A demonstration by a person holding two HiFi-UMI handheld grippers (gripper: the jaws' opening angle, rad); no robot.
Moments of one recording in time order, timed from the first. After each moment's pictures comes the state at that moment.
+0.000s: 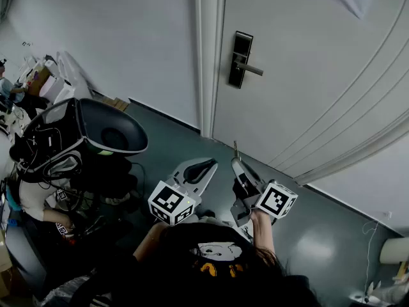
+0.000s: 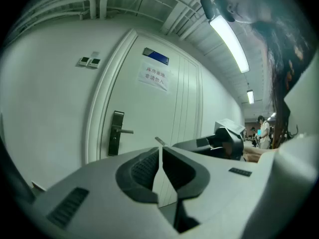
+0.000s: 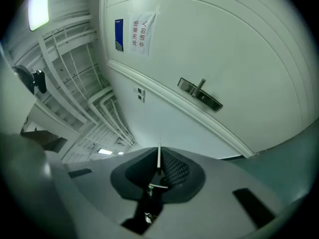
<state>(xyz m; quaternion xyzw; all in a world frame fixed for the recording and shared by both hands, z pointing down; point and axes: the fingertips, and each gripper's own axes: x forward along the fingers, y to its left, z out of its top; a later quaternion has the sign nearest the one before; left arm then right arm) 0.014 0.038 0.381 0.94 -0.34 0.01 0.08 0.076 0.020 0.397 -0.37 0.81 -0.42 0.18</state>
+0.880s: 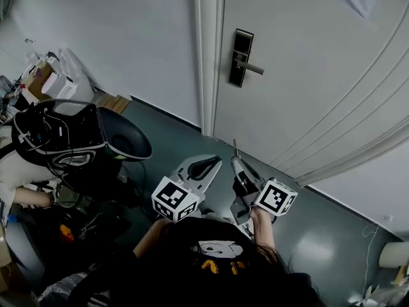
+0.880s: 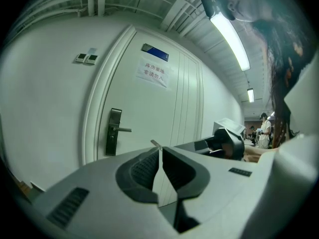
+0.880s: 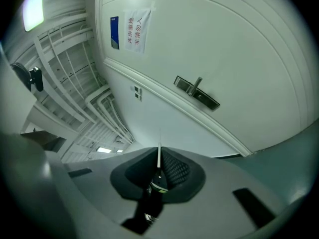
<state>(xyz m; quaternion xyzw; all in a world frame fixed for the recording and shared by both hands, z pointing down) 0.034 0.034 0.384 0.94 -0.33 0.01 0.08 0.084 0.017 0.409 -0.37 0.81 -0.43 0.16</state>
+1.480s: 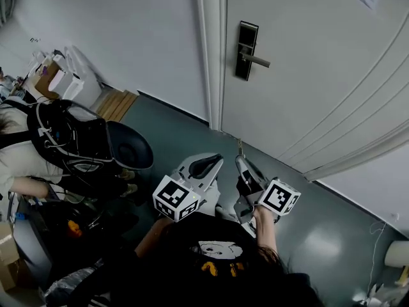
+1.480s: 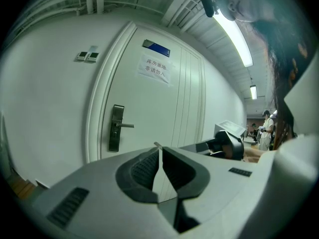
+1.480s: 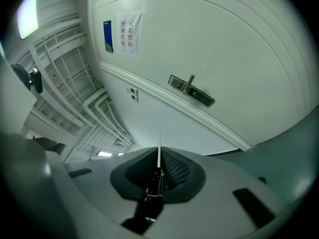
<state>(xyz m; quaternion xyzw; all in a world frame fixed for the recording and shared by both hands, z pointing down) 0.035 0.021 0.394 0.93 -0.34 0.04 0.09 0.094 0.006 0.430 -0.37 0.79 -0.46 0.17</state>
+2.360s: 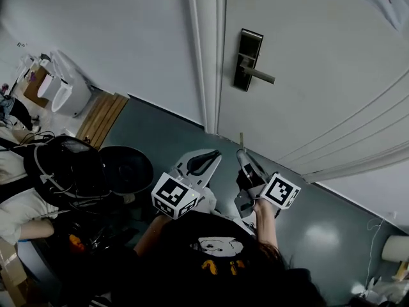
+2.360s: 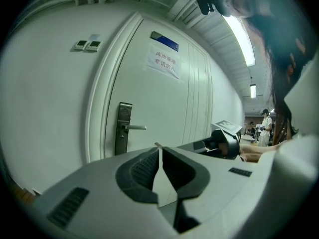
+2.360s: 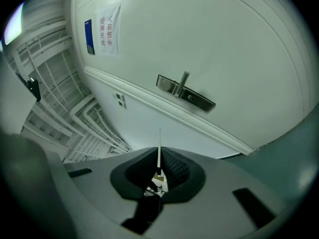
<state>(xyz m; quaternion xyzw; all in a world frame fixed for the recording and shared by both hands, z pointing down) 0.021 -0.097 0.397 0.94 -0.32 0.05 0.08 0.089 -0.116 0.435 -0.39 0.76 -0.48 0.19</state>
